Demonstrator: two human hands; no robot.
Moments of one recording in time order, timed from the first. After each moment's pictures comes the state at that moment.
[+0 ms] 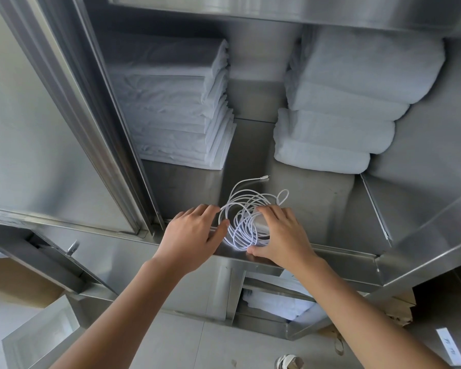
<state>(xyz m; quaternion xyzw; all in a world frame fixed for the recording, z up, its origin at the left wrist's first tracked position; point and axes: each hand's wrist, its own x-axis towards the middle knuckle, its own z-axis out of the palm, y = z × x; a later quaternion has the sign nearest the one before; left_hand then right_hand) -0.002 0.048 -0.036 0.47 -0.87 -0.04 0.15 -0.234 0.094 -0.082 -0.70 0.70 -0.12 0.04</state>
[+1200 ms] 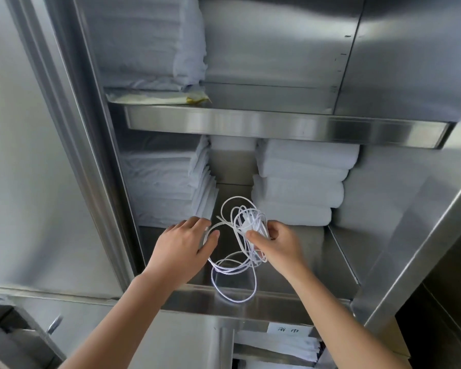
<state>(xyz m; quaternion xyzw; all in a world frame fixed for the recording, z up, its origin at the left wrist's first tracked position) -0.017 0.037 0.066 0.43 -0.87 0.03 0.24 -0.237 0.091 0.031 -0.46 0.69 -0.51 0.23</state>
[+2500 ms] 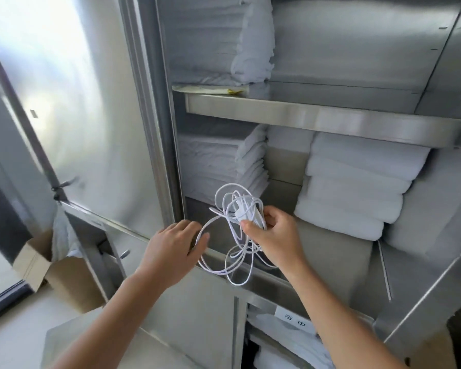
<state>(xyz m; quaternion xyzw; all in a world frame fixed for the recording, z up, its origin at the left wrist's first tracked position) 0.025 0.138 0.047 0.59 -0.78 0.08 0.20 -0.210 0.124 0.057 -0.61 0.52 -0.52 0.29</state>
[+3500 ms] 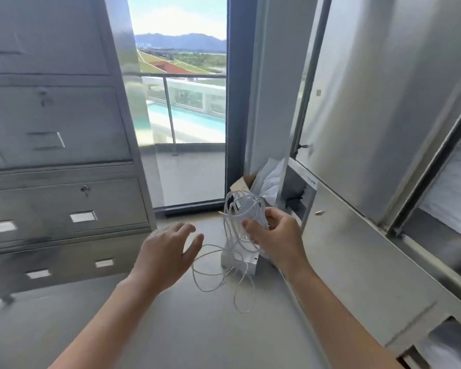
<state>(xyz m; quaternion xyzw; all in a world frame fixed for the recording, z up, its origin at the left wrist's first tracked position) 0.285 0.612 0.028 0.87 -0.44 0.13 0.19 0.132 0.423 0.049 -0.75 0.24 -0.33 0.52</state>
